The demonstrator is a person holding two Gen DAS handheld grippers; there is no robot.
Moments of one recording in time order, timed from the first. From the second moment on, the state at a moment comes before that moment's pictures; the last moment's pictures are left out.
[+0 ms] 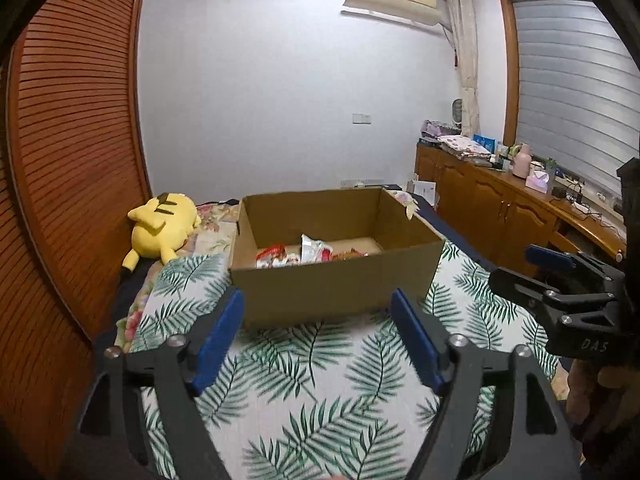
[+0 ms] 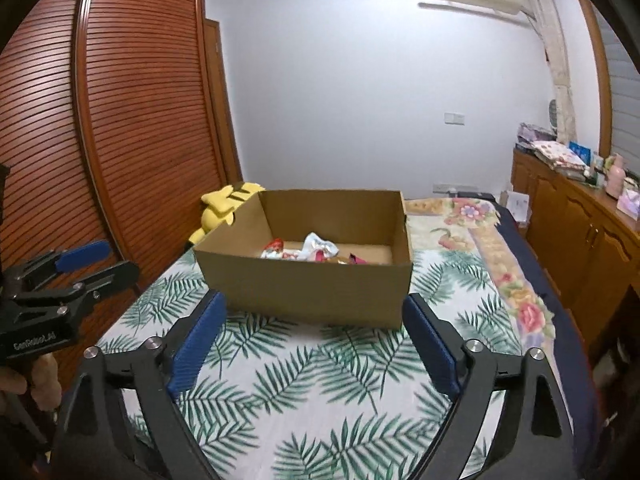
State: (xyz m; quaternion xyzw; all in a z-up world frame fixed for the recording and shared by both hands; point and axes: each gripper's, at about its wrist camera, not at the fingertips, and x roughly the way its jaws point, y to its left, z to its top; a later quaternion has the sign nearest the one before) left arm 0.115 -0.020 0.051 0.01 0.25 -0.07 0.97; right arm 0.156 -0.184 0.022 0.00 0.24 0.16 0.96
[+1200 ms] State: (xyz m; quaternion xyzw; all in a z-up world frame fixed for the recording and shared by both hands) left arm 0.029 -0.027 0.032 0.02 0.22 -0.02 0.97; right arm 0.068 -0.186 0.012 -0.01 0.20 0.10 0.97
